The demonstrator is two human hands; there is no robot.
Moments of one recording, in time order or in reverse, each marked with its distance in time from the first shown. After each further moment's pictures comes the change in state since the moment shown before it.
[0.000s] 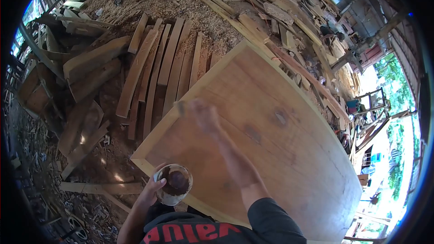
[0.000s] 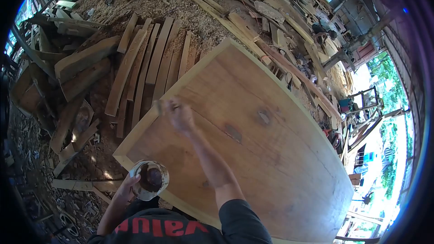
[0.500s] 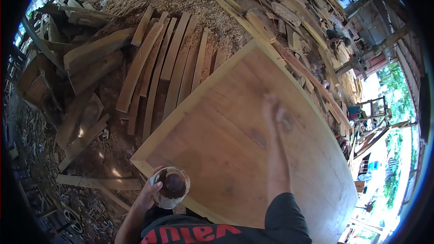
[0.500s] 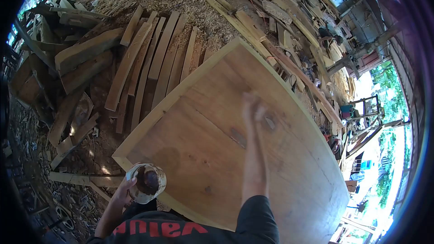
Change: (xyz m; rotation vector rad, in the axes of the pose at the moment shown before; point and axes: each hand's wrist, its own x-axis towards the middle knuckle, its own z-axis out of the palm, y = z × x) left_hand -0.001 0.001 -0.014 -0.050 0.102 -0.005; right_hand 0.032 0.224 -0.171 -0.637 0.361 0.338
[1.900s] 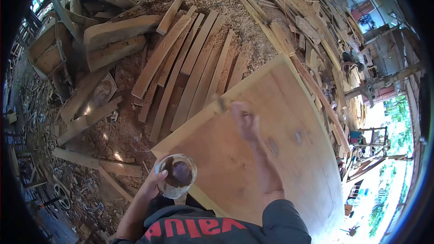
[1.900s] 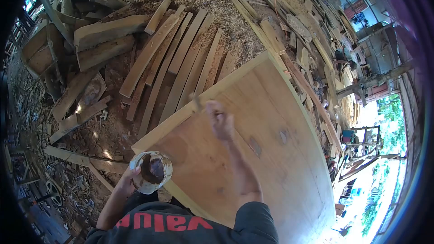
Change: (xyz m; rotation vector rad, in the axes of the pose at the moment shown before) left_hand -0.020 0.033 -0.027 -0.092 0.054 0.121; right_hand -0.134 -0.242 -0.027 0.742 -0.468 -0.379
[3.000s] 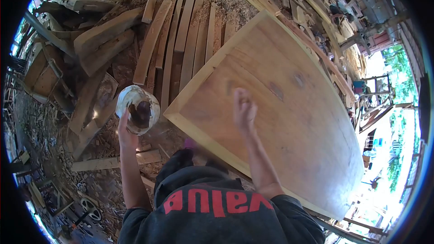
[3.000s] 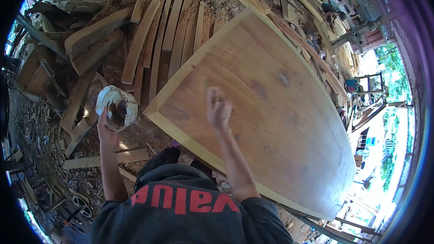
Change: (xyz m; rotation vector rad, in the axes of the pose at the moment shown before) left_hand -0.016 0.088 -0.077 -0.035 0.132 0.391; right_hand -0.142 -0.071 0.043 -0.345 0.334 0.167
